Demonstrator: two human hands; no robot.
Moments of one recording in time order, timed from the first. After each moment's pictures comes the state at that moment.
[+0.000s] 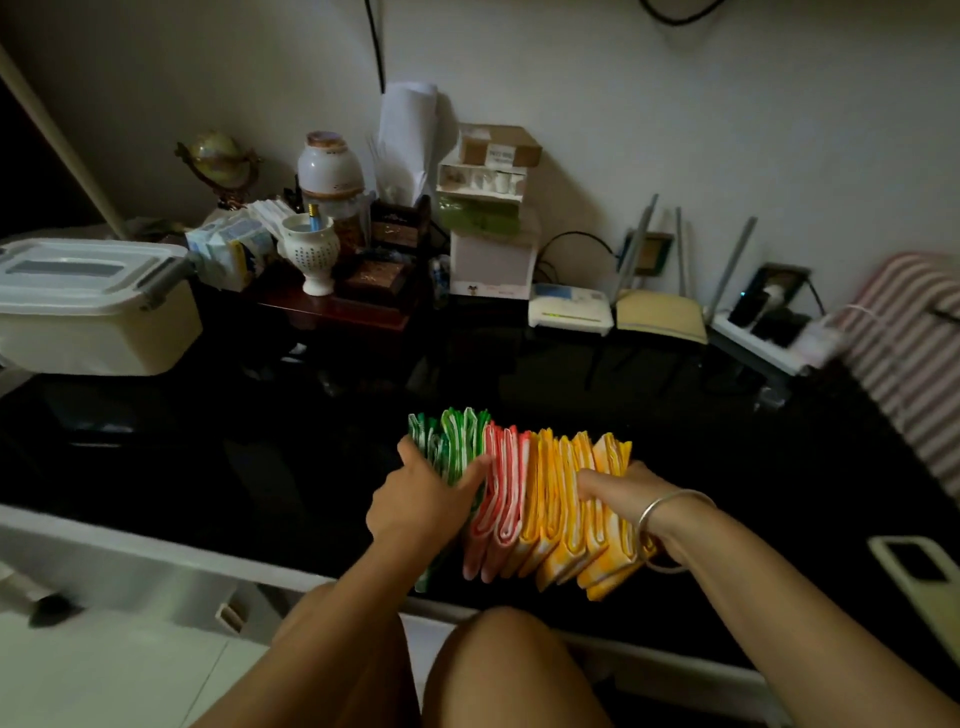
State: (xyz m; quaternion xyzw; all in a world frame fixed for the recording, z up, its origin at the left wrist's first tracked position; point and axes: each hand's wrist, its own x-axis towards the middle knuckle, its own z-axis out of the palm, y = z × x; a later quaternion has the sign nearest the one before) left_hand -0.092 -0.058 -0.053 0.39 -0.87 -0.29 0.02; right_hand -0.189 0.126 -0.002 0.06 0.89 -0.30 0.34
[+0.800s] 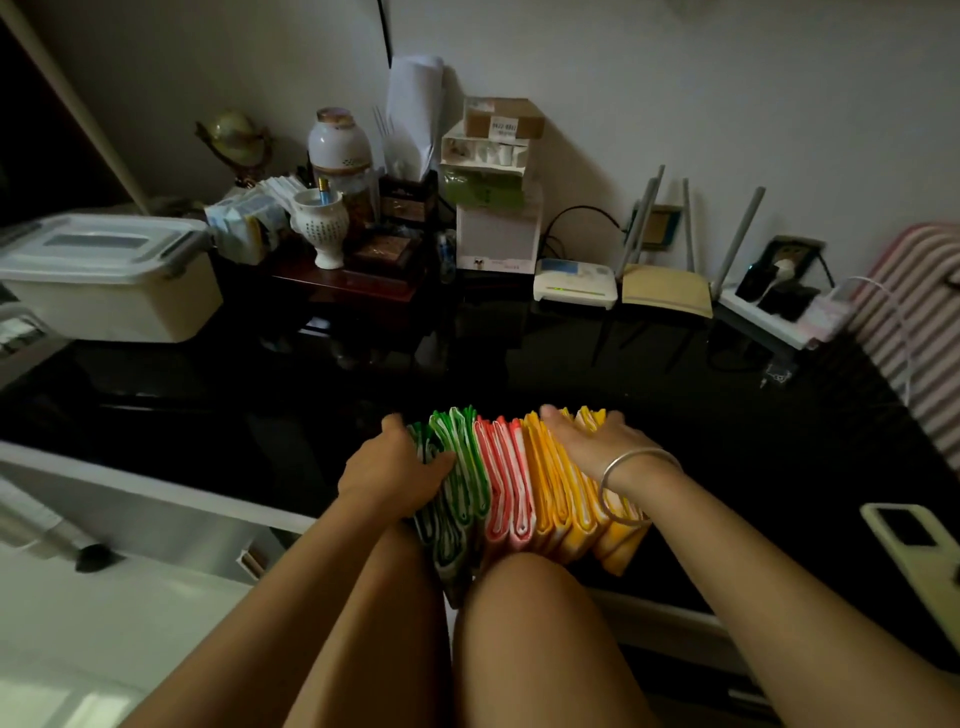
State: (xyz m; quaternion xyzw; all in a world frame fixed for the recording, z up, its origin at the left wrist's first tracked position) left_hand -0.059 -0.065 -0.033 0.36 -0.89 -0.26 -0.01; right_hand -0.171 0.118 0.009 -0.04 0.95 -0.18 0.25
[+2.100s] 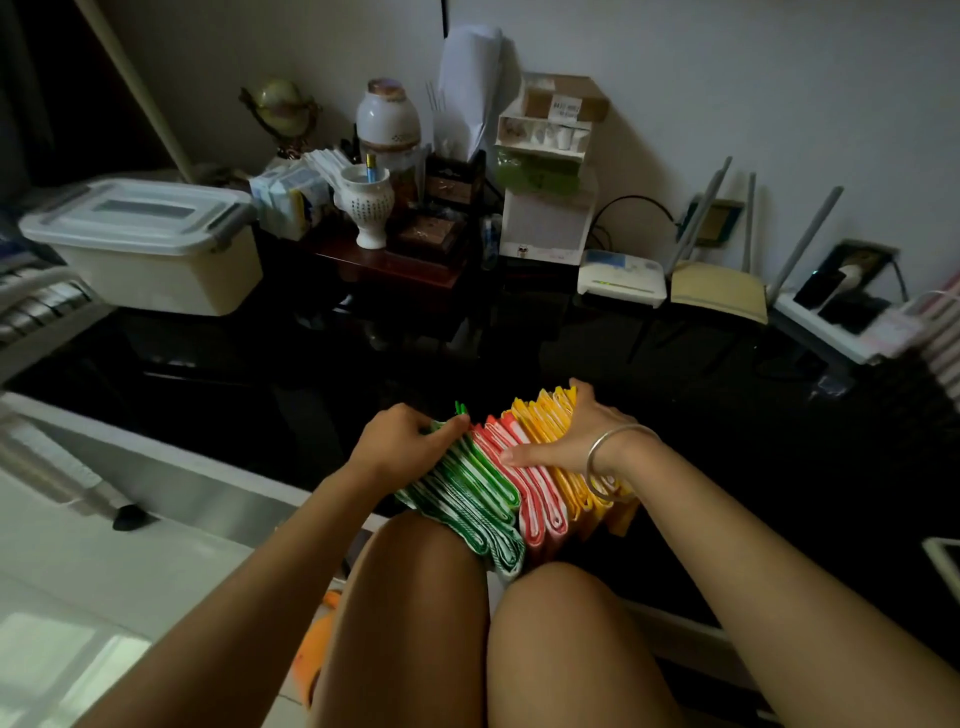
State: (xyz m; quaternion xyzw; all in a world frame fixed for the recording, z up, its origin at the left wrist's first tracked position) left_hand -0.058 -0.121 -0.055 0.28 -0.88 -0.39 0.03; right_hand -0.185 0.057 -0.007 -0.19 0.93 -0.10 0.29
